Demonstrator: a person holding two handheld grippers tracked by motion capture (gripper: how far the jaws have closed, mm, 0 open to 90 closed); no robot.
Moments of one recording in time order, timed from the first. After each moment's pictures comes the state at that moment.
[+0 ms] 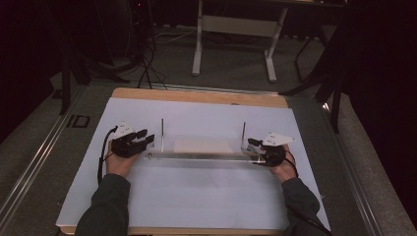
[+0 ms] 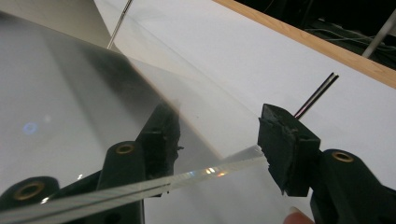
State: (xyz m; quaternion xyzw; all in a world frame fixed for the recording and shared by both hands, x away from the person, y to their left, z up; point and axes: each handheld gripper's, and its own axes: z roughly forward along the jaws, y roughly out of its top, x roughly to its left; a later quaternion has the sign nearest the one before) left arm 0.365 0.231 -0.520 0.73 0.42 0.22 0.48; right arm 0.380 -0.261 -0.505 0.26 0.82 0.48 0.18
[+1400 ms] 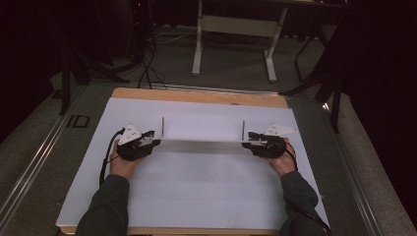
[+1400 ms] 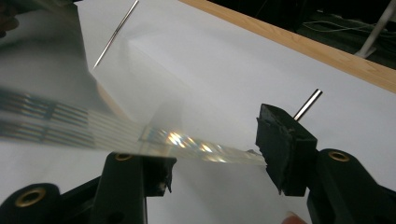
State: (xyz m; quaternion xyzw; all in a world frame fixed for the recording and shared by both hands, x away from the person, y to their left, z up) left arm 0.358 0.211 -0.514 0.76 0.35 0.24 0.50; right arm 0.398 -0.260 -0.489 0.29 0.81 0.49 0.15
